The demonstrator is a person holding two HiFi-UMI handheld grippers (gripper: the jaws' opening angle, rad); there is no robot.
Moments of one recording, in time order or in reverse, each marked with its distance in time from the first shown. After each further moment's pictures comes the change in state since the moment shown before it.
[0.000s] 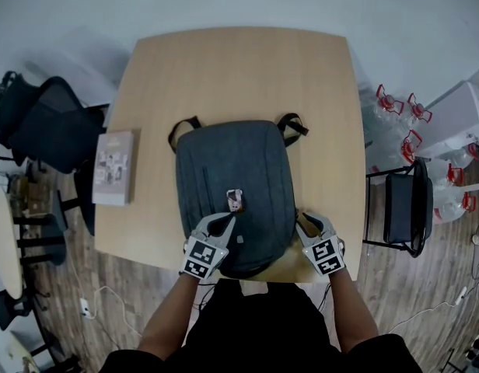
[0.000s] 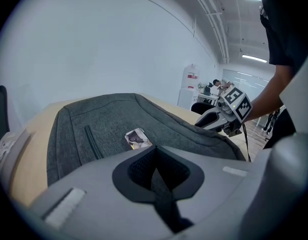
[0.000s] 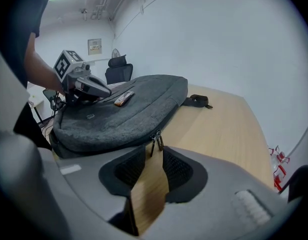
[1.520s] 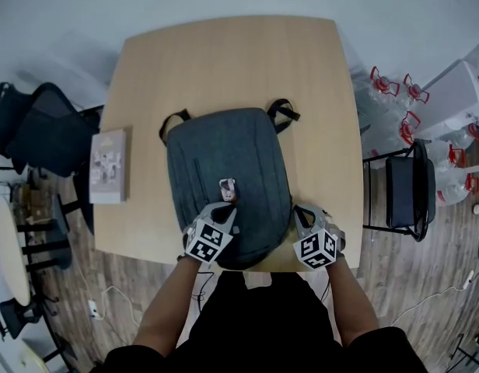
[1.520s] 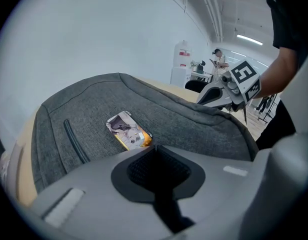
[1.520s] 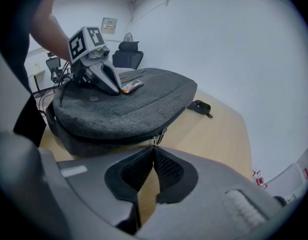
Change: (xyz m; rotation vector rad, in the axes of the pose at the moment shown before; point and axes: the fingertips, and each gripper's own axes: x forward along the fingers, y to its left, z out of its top) left arm 0.029 -0.011 -0.029 0.128 0.245 -0.053; right arm -0.005 0.008 -0.002 -0.229 0.091 -0.093
